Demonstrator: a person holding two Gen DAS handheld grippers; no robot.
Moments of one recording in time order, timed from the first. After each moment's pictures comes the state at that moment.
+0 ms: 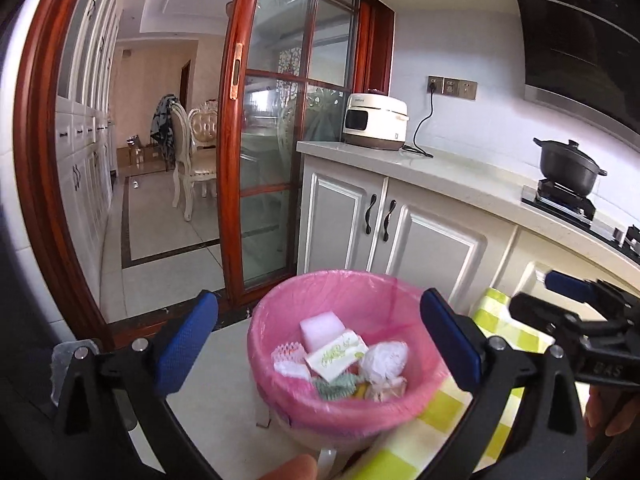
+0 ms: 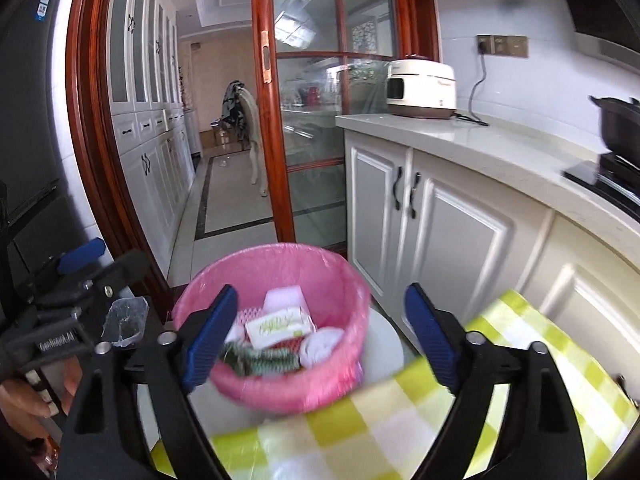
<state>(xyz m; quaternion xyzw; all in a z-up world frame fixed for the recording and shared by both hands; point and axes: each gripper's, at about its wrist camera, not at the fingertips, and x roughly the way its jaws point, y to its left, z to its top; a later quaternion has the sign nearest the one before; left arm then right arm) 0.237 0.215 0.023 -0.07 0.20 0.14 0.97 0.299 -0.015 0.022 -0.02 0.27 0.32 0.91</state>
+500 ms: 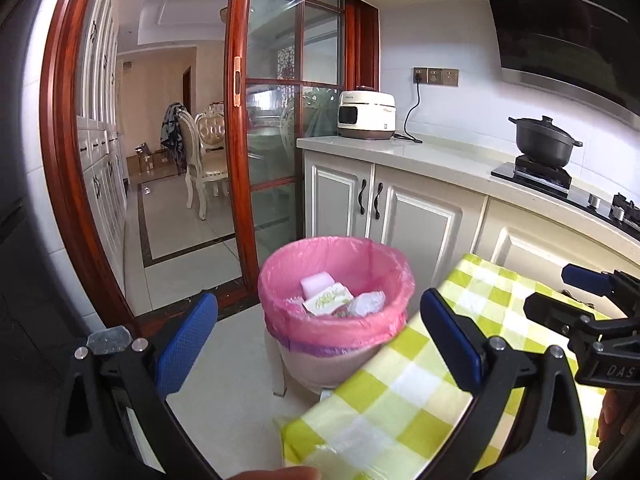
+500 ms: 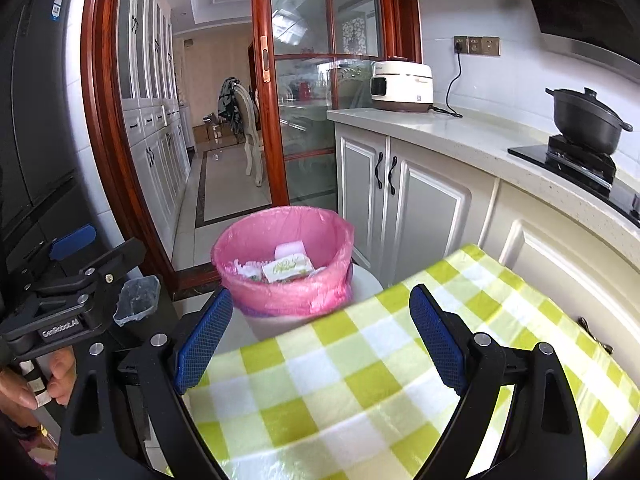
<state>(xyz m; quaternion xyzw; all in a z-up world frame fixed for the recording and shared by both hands) 0.125 0.133 0.043 -0.03 0.22 0.16 0.96 0.197 -0.087 0.035 -0.03 0.28 0.31 0.91</state>
